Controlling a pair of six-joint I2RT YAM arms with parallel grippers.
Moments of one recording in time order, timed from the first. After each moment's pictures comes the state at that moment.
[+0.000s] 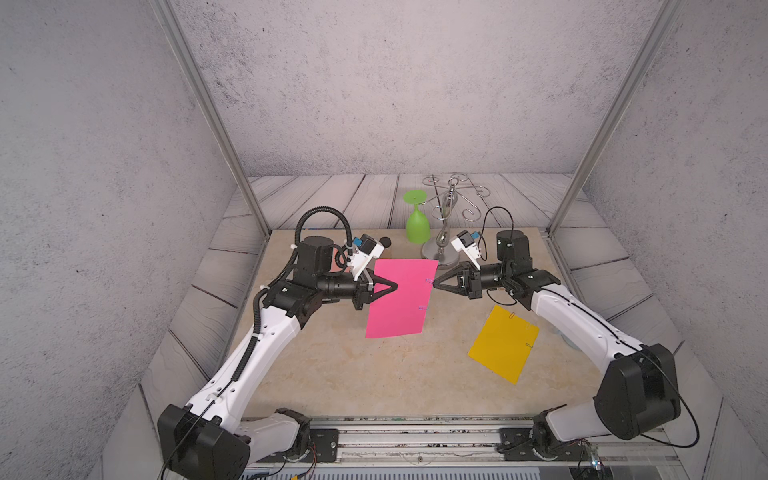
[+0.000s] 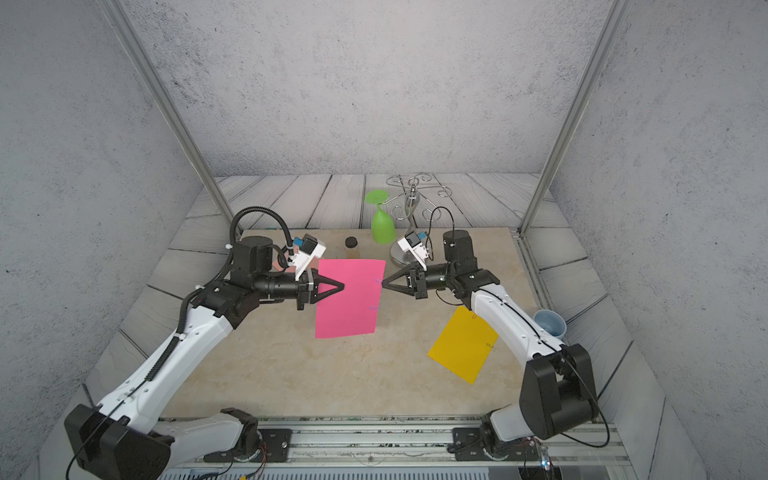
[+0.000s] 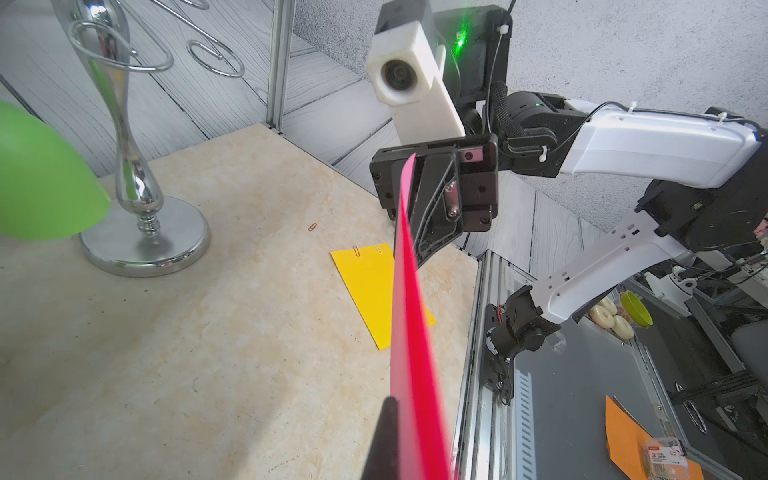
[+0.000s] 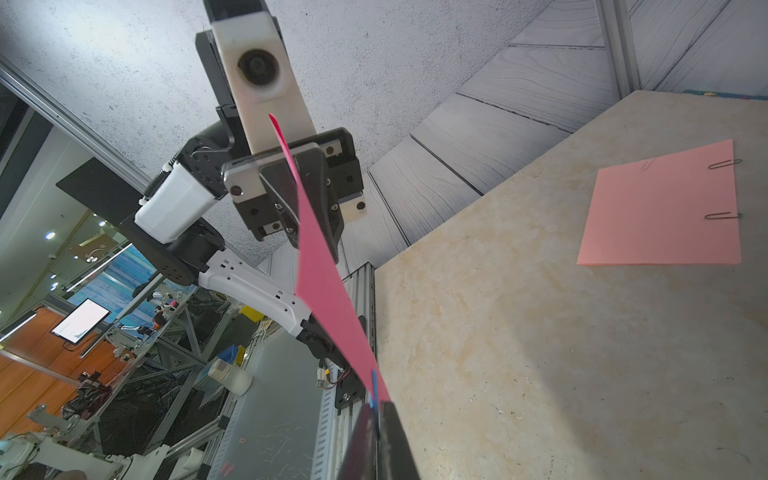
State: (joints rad) left arm -0.38 1.21 1.17 -0.46 0.95 0.01; right arm 0.34 1.45 1.14 -0.19 -1.31 0.16
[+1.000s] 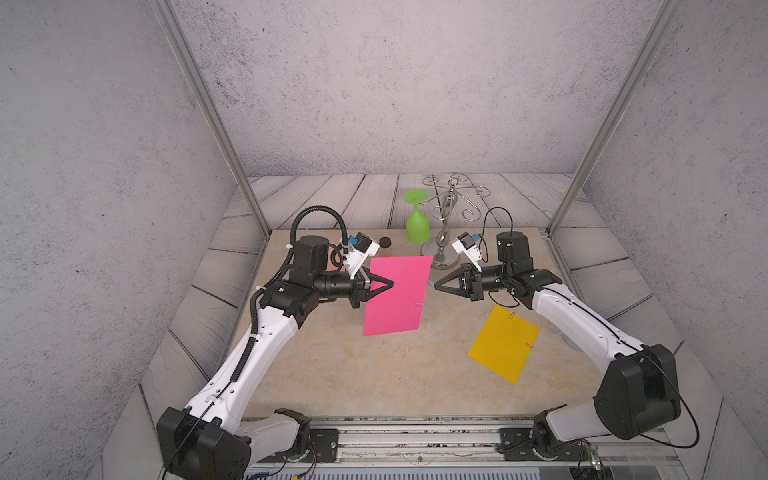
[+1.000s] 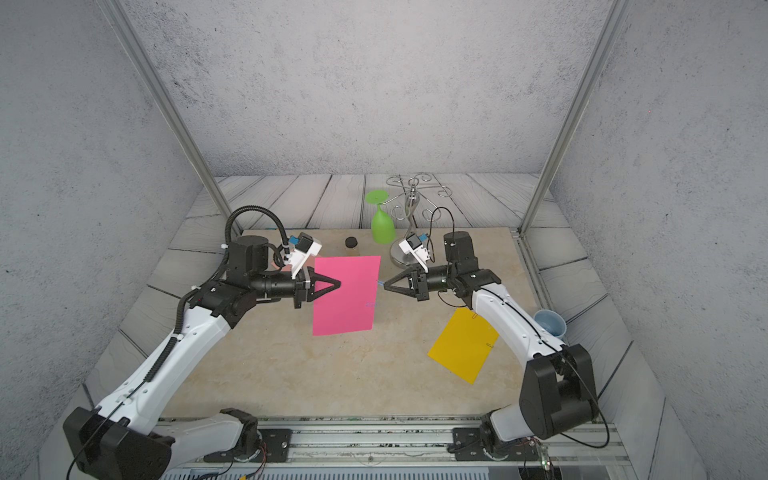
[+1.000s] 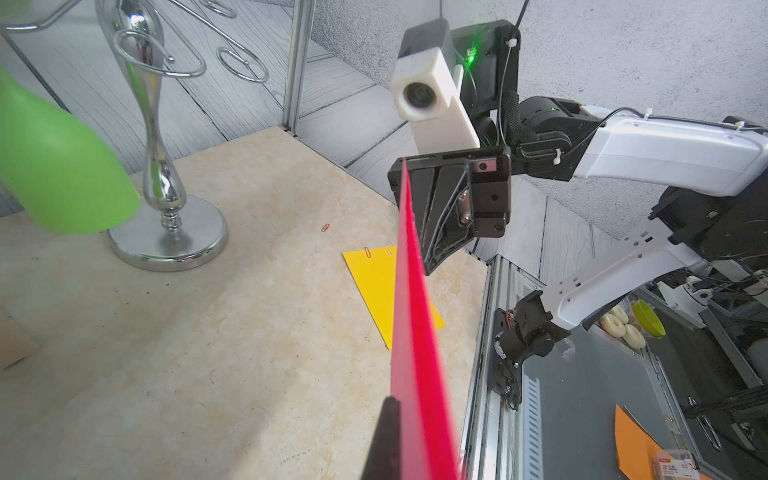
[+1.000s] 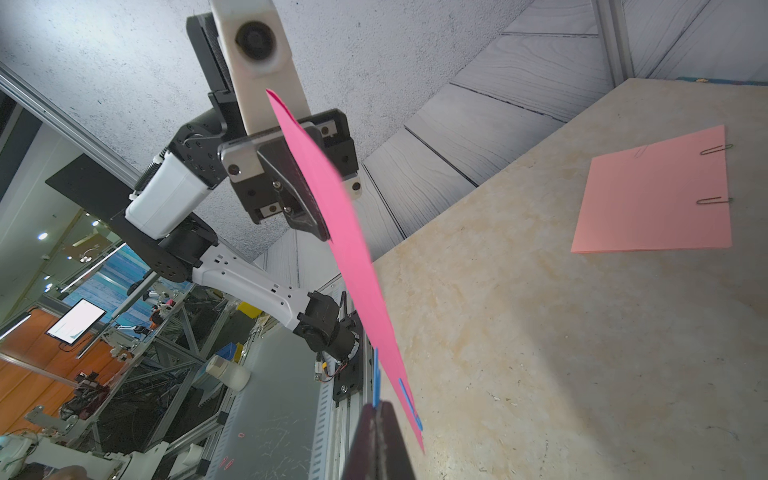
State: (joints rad) left arm -0.35 1.20 1.17 -0.47 0.94 0.01; right arm 0.32 1.45 1.15 -0.28 -1.30 0.09
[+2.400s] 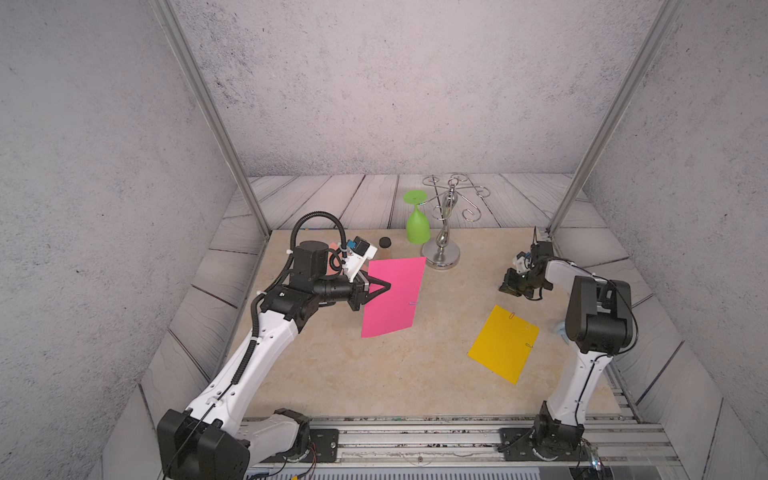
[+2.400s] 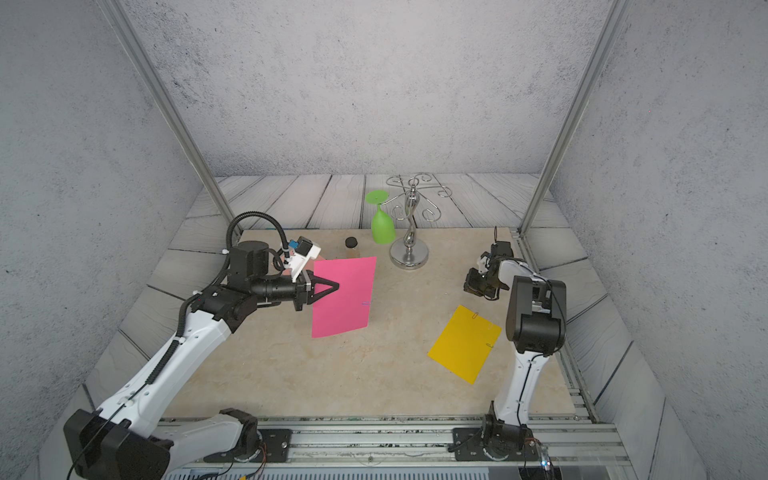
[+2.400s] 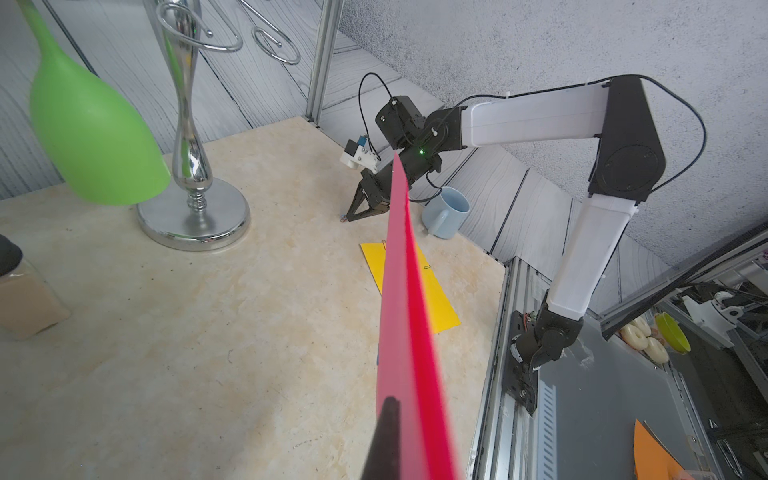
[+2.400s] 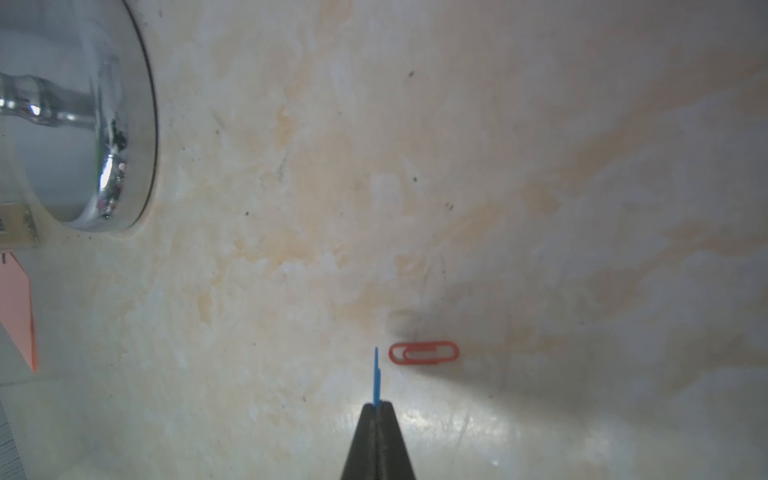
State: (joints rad) left arm -0.34 1.18 1.11 -0.43 0.89 -0.01; right arm -0.13 2.04 1.40 -0.59 -0.43 0.22
